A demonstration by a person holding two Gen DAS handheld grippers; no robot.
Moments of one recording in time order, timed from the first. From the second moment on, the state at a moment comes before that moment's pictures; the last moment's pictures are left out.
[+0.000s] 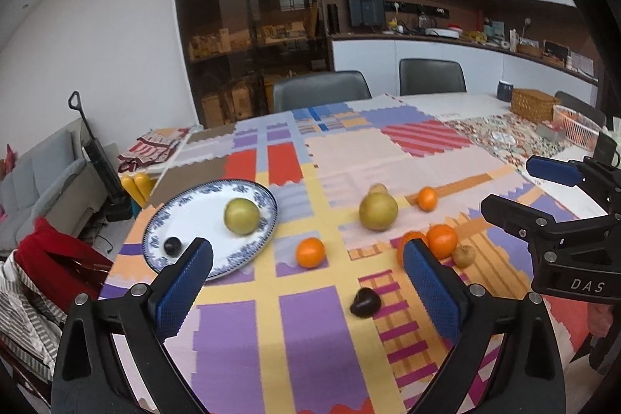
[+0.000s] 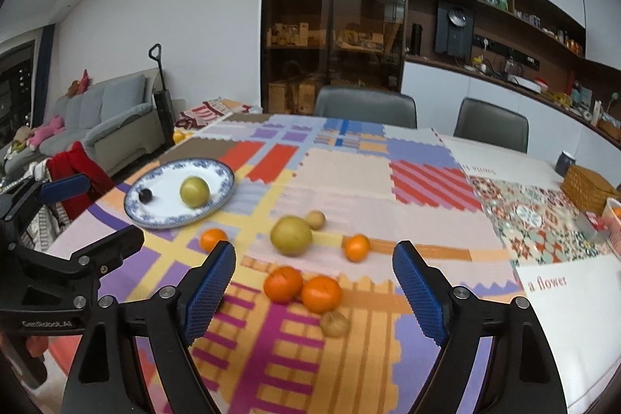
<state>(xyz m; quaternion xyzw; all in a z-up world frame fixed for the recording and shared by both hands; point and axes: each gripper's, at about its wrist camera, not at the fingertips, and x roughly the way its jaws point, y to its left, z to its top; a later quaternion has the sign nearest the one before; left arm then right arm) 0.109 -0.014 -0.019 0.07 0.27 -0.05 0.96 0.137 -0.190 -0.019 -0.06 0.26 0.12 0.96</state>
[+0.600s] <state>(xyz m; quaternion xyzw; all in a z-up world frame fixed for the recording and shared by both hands) 0.140 -0.036 -0.087 0.09 0.35 -0.08 0.93 0.157 -0.213 -0.084 -0.05 0.35 0.10 0.93</state>
